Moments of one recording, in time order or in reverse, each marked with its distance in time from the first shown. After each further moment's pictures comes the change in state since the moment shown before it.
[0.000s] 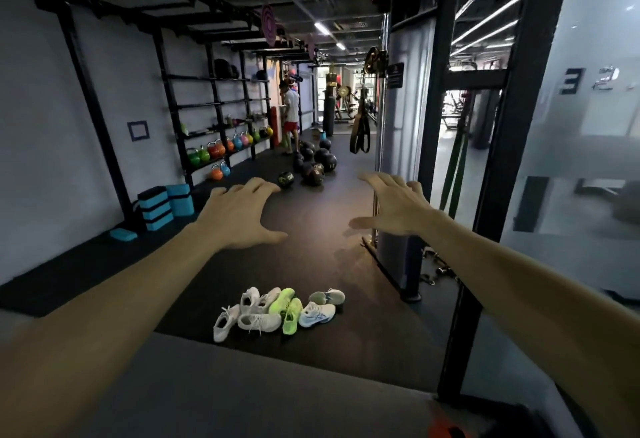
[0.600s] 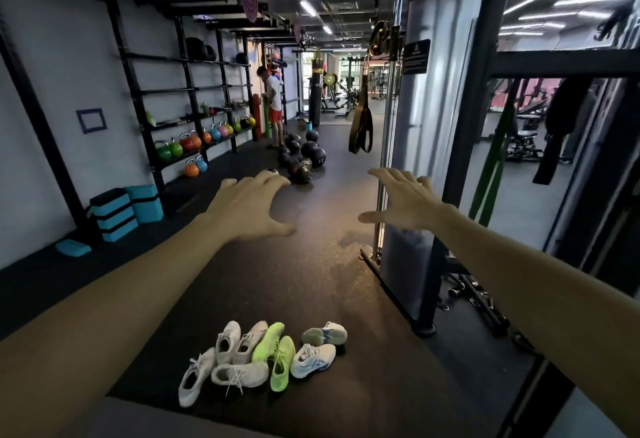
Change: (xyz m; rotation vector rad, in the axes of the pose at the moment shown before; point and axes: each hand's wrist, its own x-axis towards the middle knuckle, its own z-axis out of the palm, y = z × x) left_hand 0.360 -0.141 0.184 -0.061 -0.010 0.100; right_hand 0.357 0.117 0.163 -0.041 -0.046 0.072
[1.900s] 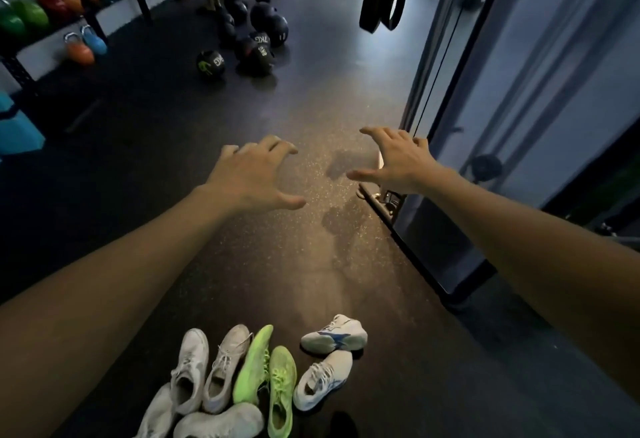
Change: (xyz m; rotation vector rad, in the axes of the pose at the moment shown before) left_hand 0.535 -0.270 0.499 -0.240 -0.293 0.126; right_hand 0.582 0.157 0.484 0.050 -0.247 0.176
